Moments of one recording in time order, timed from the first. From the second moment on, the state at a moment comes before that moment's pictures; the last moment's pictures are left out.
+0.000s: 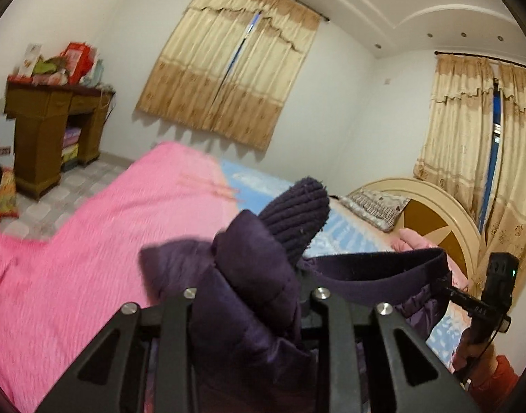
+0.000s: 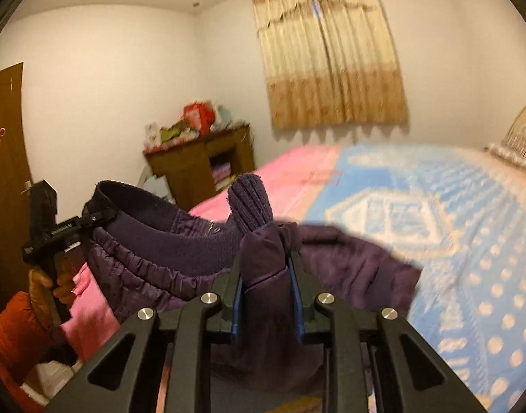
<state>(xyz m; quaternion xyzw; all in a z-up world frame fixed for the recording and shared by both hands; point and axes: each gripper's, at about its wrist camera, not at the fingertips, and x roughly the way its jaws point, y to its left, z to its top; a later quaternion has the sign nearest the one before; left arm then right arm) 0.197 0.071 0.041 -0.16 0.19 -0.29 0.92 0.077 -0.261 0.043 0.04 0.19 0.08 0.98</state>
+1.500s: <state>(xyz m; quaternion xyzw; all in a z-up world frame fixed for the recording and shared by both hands) 0.384 -0.006 -0.065 -0.09 0.42 -0.10 0.90 0.322 -0.291 -0.033 -0.04 0.33 -0.07 0.94</state>
